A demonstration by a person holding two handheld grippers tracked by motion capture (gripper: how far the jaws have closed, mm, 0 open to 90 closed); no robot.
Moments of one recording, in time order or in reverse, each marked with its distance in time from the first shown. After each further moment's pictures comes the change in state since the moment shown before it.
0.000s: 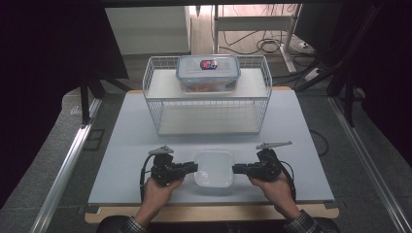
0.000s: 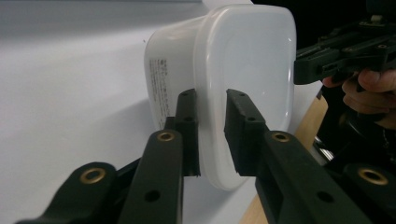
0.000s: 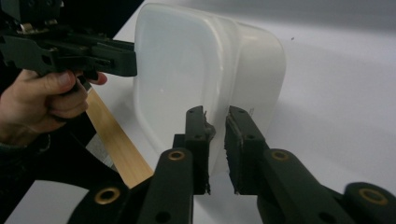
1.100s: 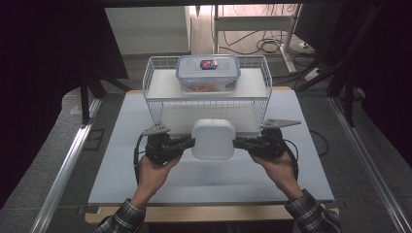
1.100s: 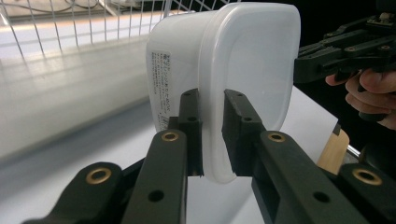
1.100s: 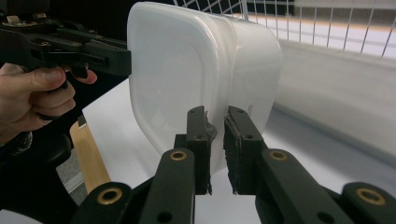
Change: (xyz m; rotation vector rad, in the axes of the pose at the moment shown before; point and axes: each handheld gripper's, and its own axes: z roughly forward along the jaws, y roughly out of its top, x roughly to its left) left arm -0.034 0.073 -0.036 -0.138 0.108 0.206; right arm 0.021 0.064 -0.030 -0.183 -0.021 -0.247
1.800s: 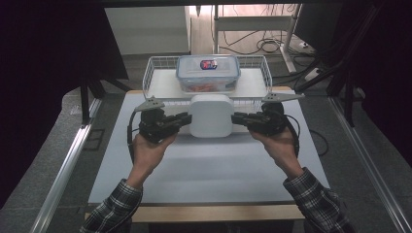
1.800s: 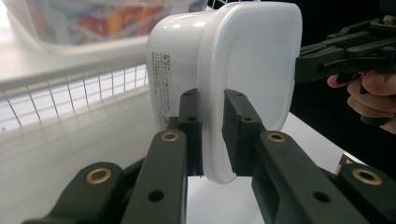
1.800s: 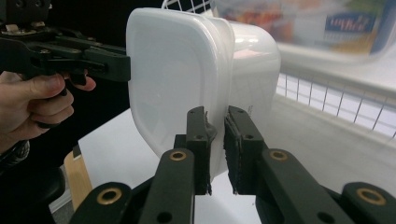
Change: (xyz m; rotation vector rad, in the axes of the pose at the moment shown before) left arm 0.004 0.060 -0.016 -0.069 0.028 0.039; right arm 0.002 0.067 -0.007 -0.068 -0.016 -0.061
